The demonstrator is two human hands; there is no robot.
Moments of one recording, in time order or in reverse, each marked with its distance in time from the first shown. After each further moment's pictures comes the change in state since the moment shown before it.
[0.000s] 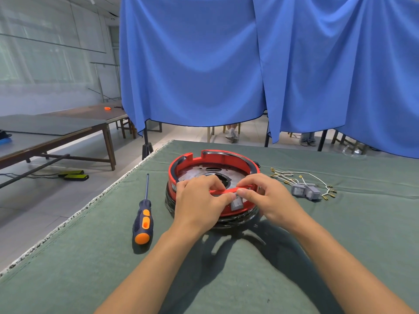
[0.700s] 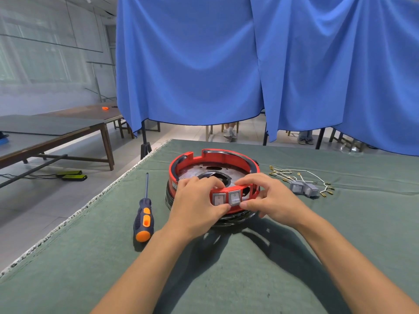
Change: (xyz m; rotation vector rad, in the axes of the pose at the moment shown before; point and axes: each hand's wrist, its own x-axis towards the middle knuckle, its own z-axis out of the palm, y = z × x) left_hand -0.004 -0.016 -0.004 0.215 -0.128 0.158; right_hand -0.009 -0.009 -0.011 0.089 -0.140 0.131
